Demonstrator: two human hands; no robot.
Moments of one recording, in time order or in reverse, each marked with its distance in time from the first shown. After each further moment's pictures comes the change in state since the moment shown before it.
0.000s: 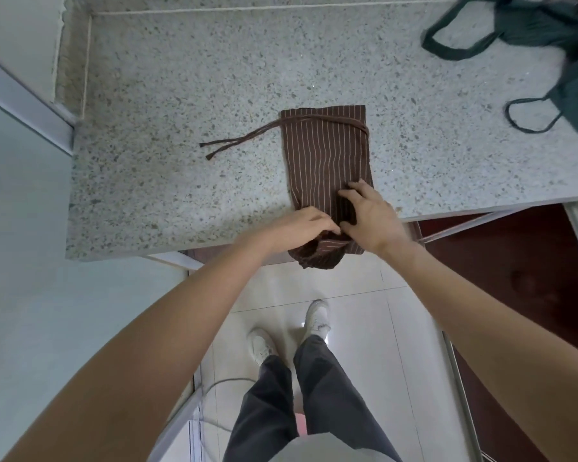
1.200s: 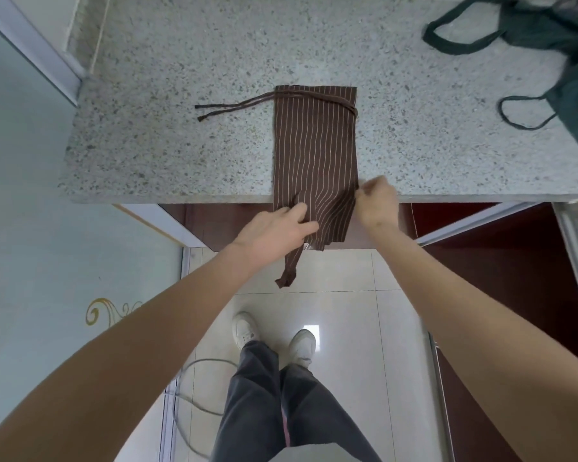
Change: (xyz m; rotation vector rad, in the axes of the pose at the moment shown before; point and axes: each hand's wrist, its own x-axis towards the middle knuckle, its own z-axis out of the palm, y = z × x) left_hand -0.036 -0.009 0.086 1.084 0.373 0.133; right_hand -0.035 0.033 0.003 0.526 0.221 0.335
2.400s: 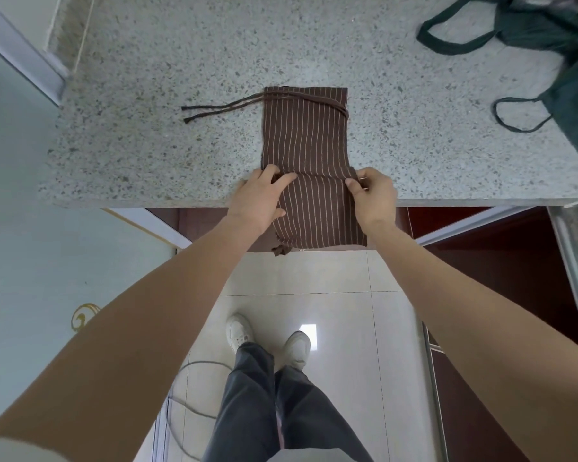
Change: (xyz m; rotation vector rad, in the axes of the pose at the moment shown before) left_hand 0.051 -0.036 0.010 -0.193 0.101 -0.308; right_hand 0.018 0.005 -0.006 0.161 0.028 -0.099
